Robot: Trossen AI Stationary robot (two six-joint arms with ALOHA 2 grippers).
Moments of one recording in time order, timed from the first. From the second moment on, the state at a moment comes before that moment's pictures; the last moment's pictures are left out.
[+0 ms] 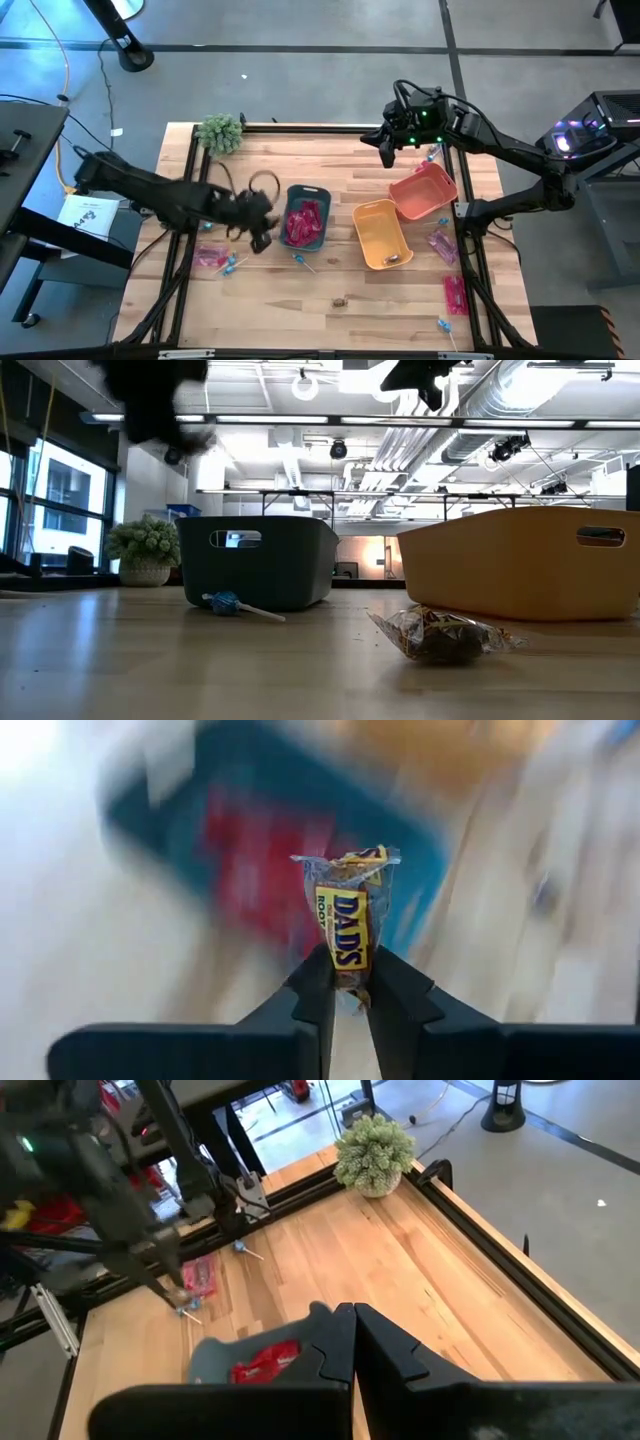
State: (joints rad) left arm -0.23 1.20 0.95 -0.65 -0.27 -0.62; right arm -0.43 1.26 1.34 -0.56 -0.23 0.20
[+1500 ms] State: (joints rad) left arm -0.01 1.55 1.24 -0.76 0.01 -0.28; right arm -0.43 1.26 1.34 -0.58 -0.11 0.16
